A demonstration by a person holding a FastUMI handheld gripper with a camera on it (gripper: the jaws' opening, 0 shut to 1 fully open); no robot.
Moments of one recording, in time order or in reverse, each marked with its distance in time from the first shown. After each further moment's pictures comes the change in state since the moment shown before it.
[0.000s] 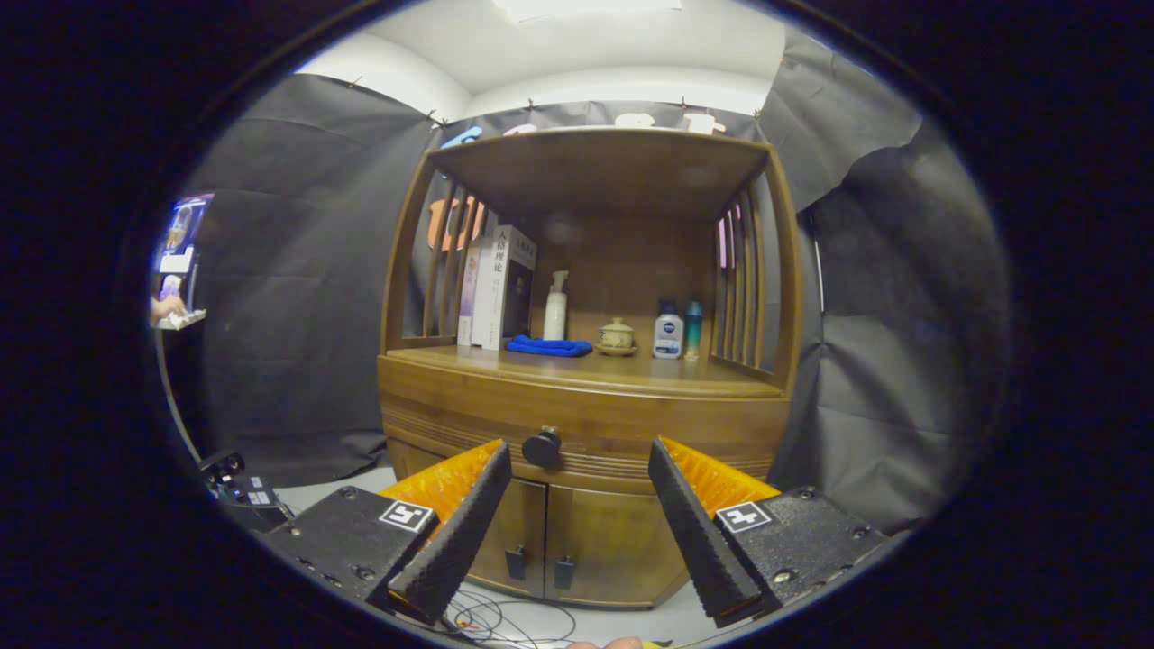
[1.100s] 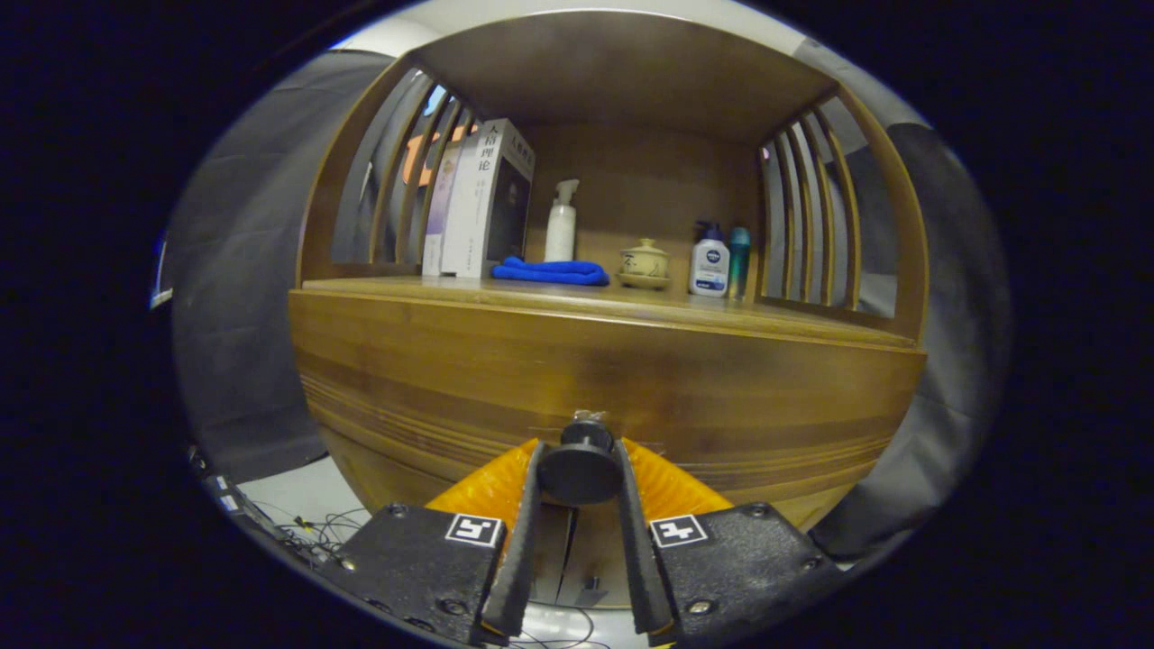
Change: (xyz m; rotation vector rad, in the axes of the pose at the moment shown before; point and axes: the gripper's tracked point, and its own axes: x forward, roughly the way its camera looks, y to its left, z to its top) arm 0.131 0.031 -0.059 -0.001 0.160 -0.086
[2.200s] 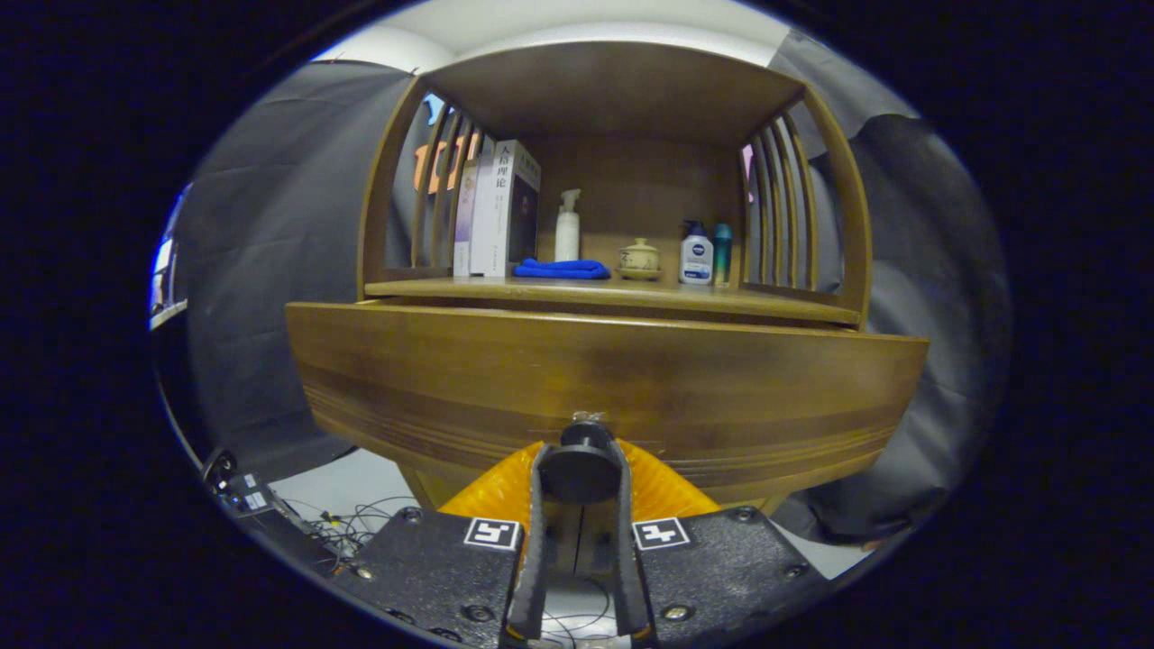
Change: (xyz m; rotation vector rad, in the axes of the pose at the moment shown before) arm -0.107 0.007 -0.026 0.034 0.014 0.044
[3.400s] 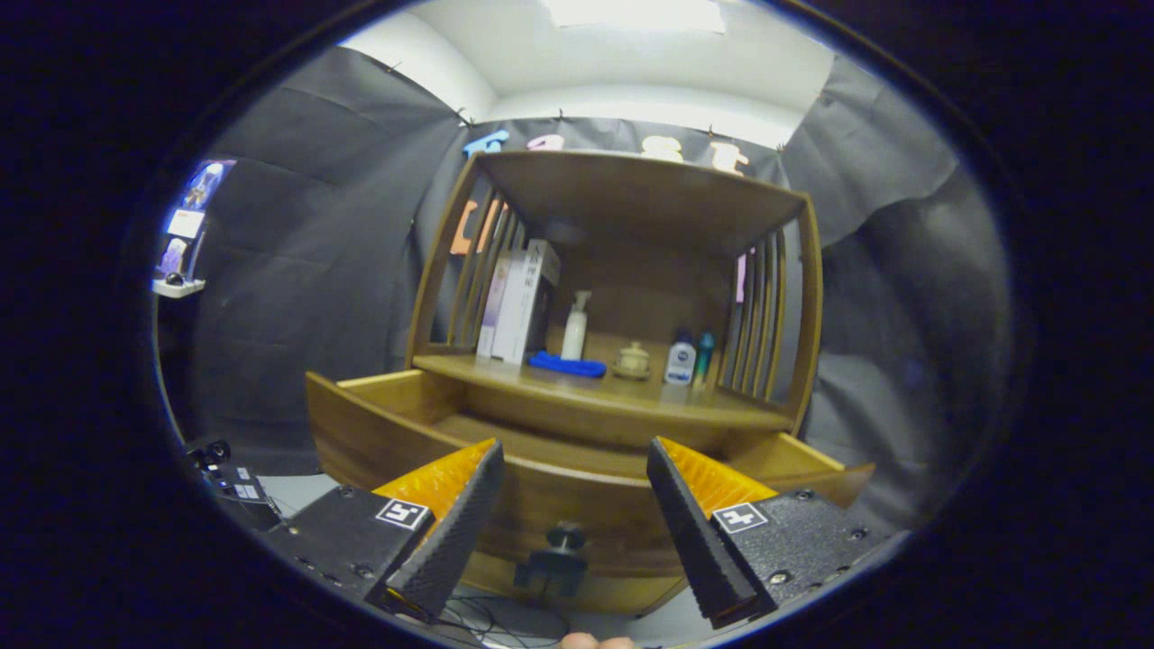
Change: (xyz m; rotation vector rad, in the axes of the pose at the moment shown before) arm -0.080 0.009 0.100 -0.180 -0.288 -0.007
